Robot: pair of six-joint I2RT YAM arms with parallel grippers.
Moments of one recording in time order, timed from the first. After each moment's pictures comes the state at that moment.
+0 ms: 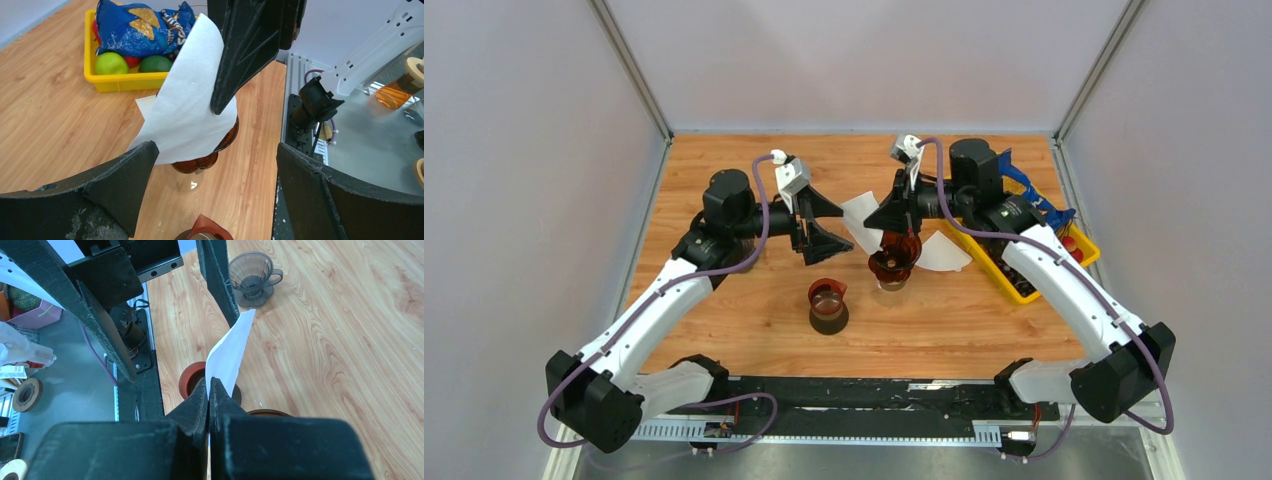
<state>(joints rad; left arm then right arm) -0.49 1.11 0.99 -0.01 0.87 -0.12 0.54 1.30 1.31 -0.37 -0.83 0.02</state>
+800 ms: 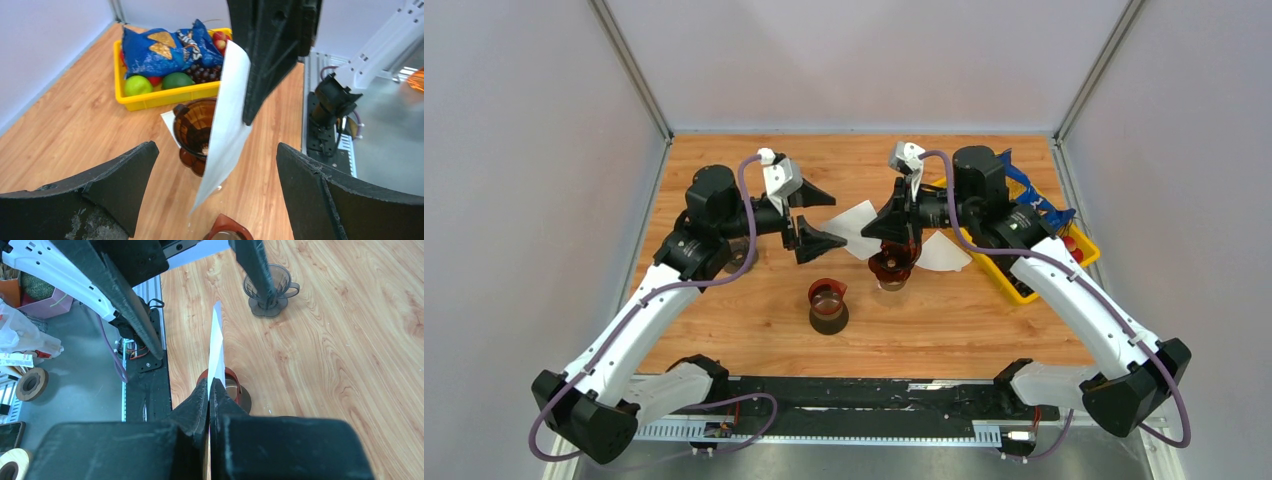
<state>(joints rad) -0.49 1.06 1.10 -0.13 0.82 0.03 0.60 1.23 1.31 -0.39 -0.82 0.00</state>
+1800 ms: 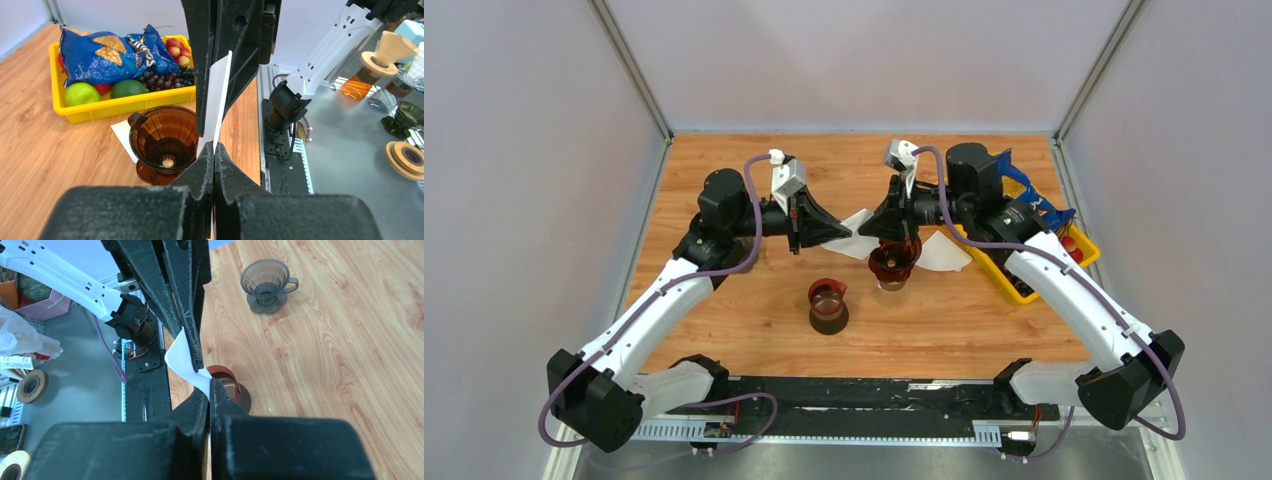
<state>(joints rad) -0.49 1.11 0.99 0.11 1.01 -0.18 0.61 1.26 1.33 -0.41 -0.81 0.00</state>
